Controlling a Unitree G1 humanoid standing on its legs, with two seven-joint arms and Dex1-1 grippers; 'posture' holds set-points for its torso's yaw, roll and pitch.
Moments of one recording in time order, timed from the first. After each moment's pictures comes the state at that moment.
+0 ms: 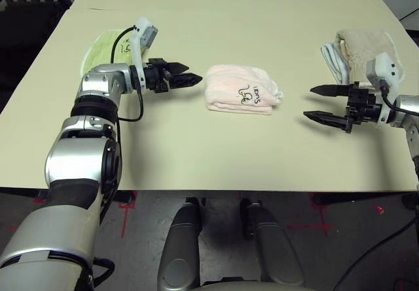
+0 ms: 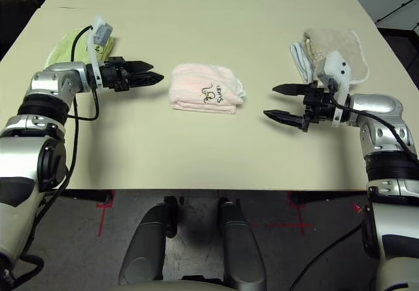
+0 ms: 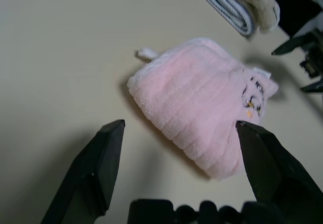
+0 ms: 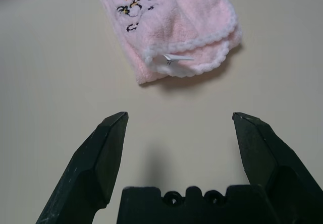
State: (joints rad) left arm -1.30 0.50 0.04 1.15 -0.14 0.66 -1.26; right arm -0.64 -0.77 -0.10 0.51 0.30 0.09 1.35
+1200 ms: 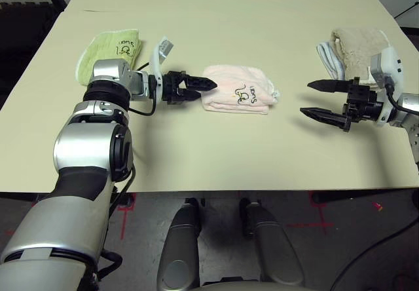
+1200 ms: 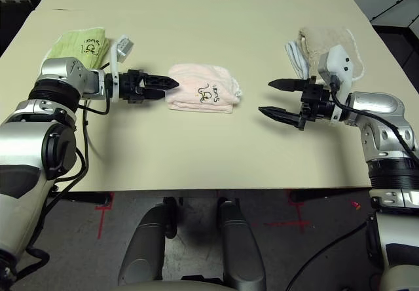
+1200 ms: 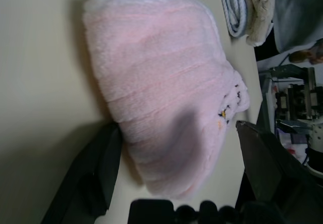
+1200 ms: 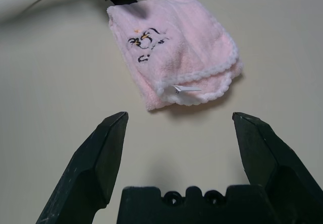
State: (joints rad) left arm -1.34 0.38 0.16 1.20 -0.24 1.06 -1.01; right arm -0.60 -0.76 -0.10 0.34 0.37 0.17 1.29
